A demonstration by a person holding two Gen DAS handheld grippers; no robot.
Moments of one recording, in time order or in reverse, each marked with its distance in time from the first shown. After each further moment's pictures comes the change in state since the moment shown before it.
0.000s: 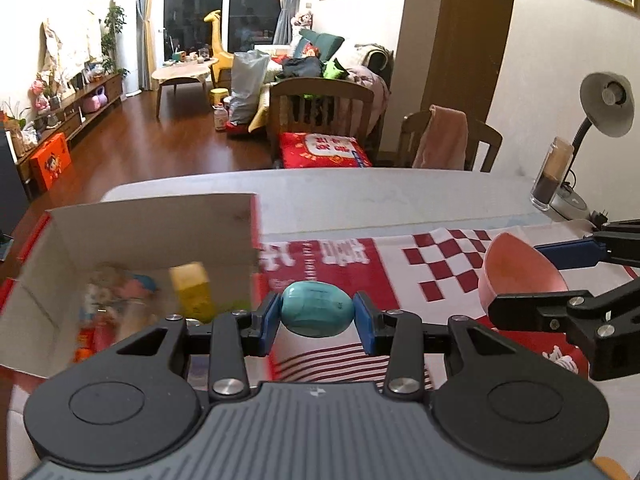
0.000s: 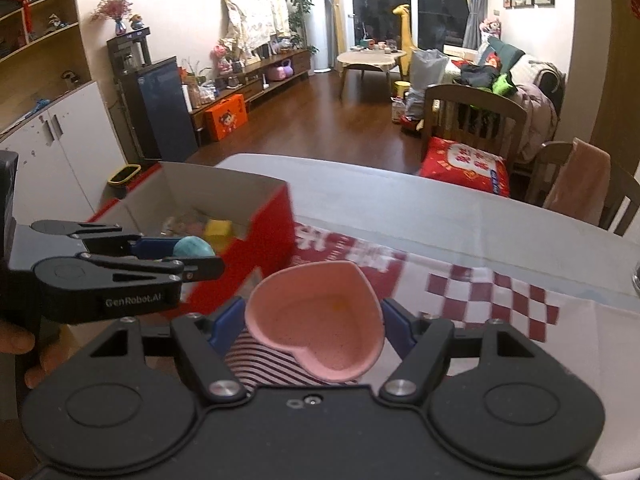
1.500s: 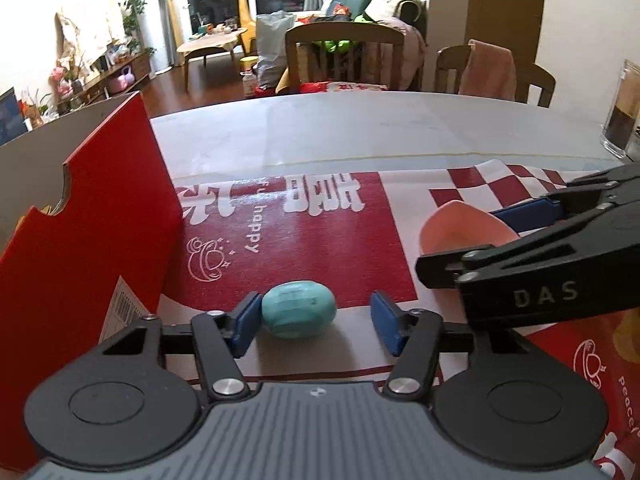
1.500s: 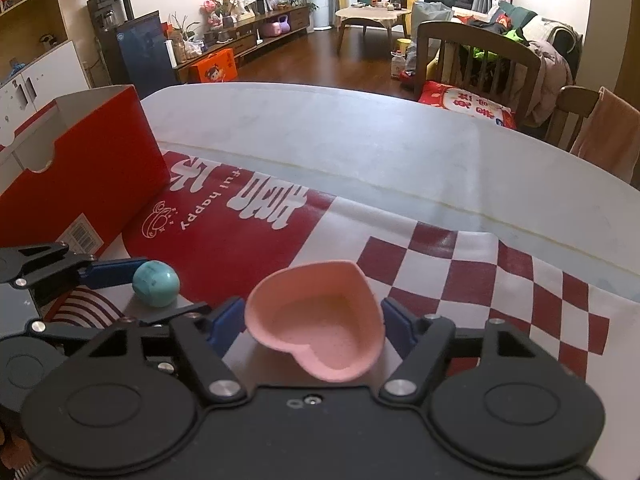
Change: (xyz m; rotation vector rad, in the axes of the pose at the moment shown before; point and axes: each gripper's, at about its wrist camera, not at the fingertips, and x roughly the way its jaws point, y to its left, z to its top) left arm 0.180 -0.081 -0.040 0.025 0.098 0.157; right arm 0.164 -0.137 -0.037 -0.020 0.124 0.007
